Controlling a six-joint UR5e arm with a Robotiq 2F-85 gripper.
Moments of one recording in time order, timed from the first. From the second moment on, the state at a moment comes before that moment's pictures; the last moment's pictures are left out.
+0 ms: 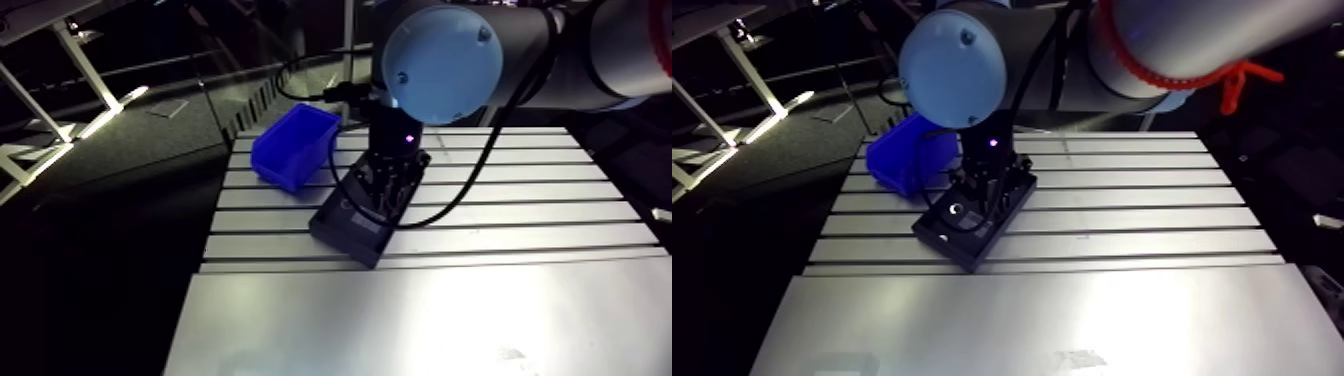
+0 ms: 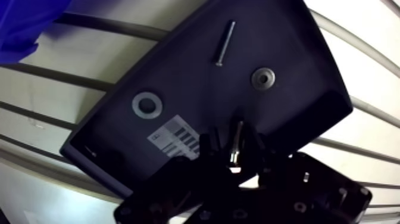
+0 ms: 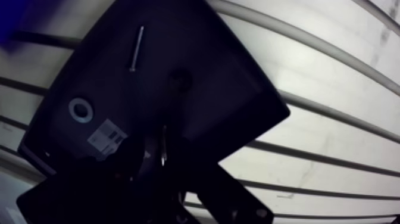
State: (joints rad) arm -0.06 -1.15 1.91 -2.15 -1.62 -1.91
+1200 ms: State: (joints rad) arm -0.06 -1.15 1.91 -2.16 -1.63 -1.91
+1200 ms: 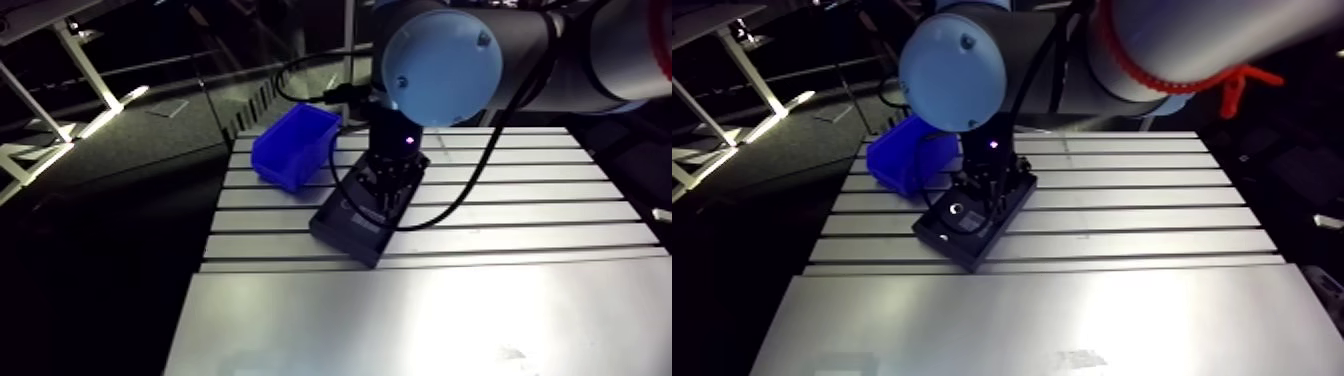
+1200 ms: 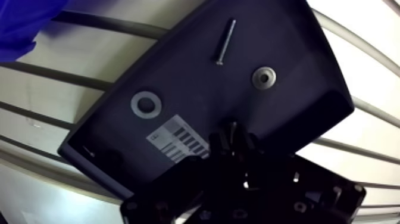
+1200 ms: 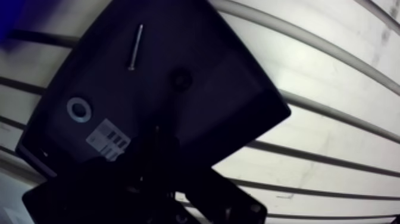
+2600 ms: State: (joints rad) arm -0.04 -1.19 1.86 -2.16 -1.61 -1.95
